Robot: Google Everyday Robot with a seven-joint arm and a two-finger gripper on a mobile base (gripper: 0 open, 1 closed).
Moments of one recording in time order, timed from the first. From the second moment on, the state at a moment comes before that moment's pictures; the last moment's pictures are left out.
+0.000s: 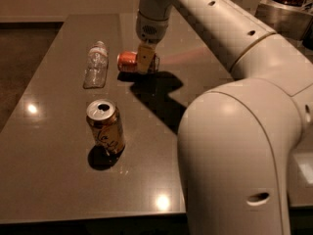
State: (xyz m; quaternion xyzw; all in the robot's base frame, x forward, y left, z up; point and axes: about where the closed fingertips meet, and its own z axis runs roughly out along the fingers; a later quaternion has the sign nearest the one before) arm 0.687 0.010 0.878 -0.63 0.76 0.04 0.11
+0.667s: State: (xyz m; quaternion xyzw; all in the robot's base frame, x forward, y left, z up) arm 0.697 0.022 0.867 -0.64 0.76 0.05 0.10
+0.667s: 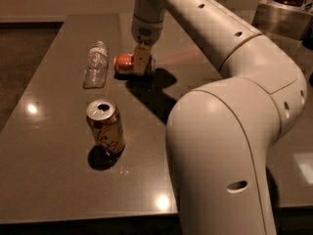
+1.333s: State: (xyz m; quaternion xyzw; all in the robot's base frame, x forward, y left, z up) arm 0.695 0.029 0.858 -0.65 0.75 0.07 0.10
